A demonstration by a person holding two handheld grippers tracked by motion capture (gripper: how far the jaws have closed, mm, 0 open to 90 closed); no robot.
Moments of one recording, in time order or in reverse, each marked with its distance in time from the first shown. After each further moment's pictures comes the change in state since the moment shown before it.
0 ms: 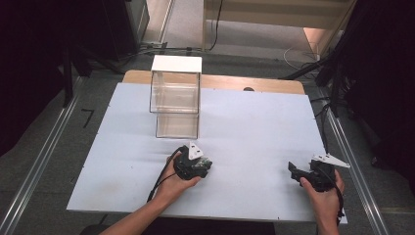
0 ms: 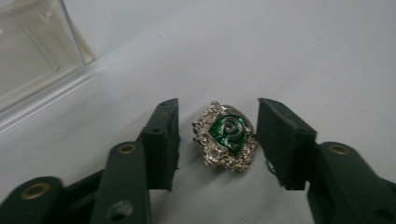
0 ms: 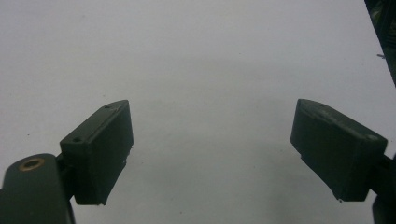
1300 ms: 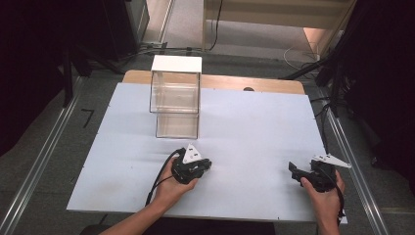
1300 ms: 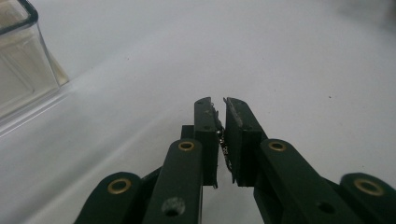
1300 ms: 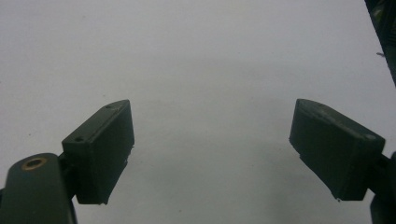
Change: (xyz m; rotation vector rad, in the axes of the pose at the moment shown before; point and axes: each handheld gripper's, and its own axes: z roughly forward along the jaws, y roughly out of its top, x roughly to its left) left arm -0.005 0.000 -0.020 -0.080 -0.109 0.005; right arm -0.001 0.000 -0.001 0.003 0.007 0.010
